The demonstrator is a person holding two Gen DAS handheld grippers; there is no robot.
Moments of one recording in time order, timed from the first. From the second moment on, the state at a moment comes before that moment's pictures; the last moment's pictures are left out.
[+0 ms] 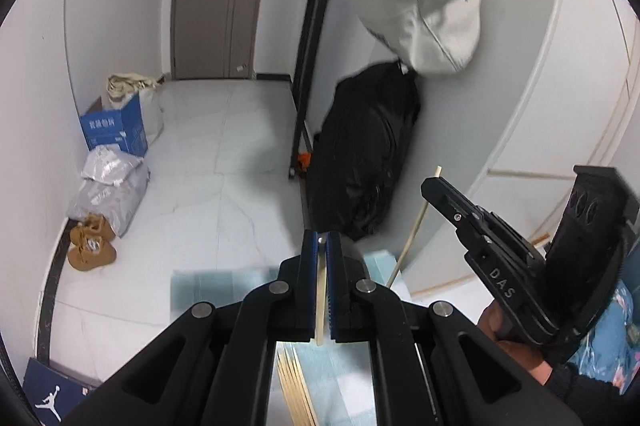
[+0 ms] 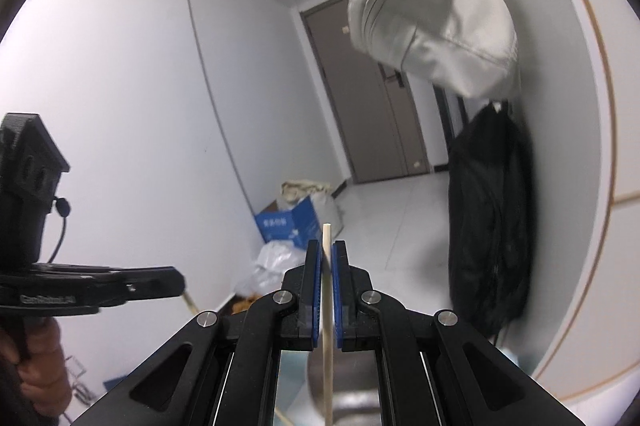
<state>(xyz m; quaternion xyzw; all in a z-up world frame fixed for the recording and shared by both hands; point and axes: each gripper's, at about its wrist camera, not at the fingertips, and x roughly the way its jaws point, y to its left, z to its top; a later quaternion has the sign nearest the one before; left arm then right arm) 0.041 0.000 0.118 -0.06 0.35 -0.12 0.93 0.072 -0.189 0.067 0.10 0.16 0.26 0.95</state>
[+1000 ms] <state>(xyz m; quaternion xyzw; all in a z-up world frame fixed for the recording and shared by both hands) 0.131 0.005 0.065 -0.11 0.40 -0.16 0.90 0.162 -0.171 0.012 0.11 0.21 0.31 0.92</state>
